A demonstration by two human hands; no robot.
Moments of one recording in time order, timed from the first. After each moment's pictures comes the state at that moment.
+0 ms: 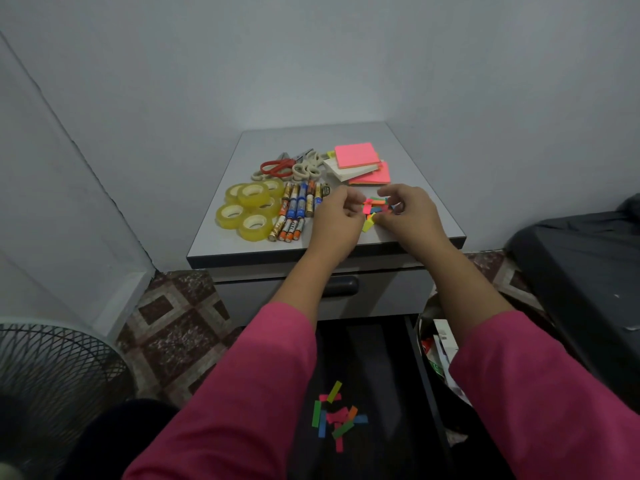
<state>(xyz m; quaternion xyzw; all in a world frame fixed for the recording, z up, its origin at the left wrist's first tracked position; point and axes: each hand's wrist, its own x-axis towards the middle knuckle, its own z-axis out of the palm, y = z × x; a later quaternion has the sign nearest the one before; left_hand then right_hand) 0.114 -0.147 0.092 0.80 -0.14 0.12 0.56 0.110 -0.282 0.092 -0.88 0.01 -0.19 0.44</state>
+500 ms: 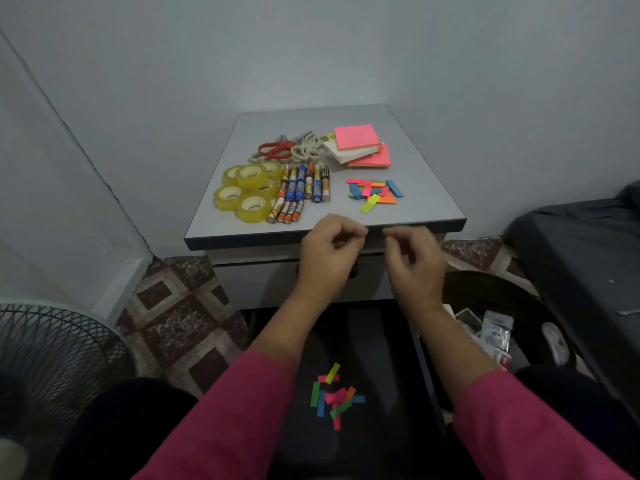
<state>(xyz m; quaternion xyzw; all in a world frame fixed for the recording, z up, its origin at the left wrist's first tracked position) 0.052 -0.126 0.053 0.75 -0.20 0.18 0.60 0.039 -0.264 0.021 -0.79 -0.07 -0.41 0.44</state>
